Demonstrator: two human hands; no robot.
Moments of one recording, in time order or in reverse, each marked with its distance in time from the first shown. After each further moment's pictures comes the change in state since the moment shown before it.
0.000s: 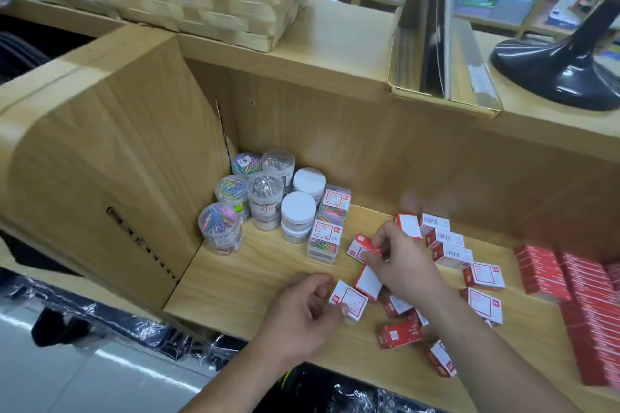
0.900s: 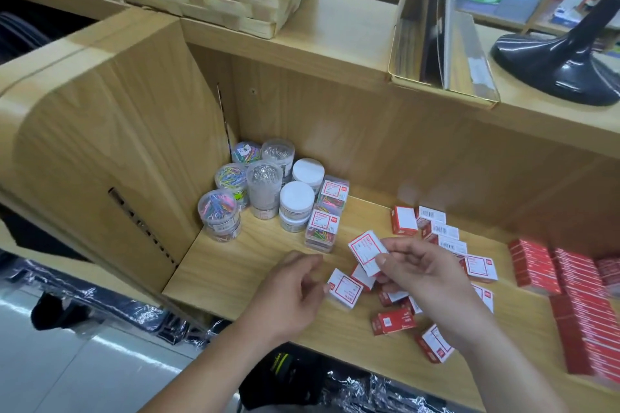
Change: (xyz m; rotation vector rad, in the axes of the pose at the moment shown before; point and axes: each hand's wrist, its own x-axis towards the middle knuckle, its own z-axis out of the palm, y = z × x) left_hand 0.007 0.006 -0.019 0.286 -0.021 0.156; right_hand -0.070 -0.010 -0.038 0.840 -0.108 0.093
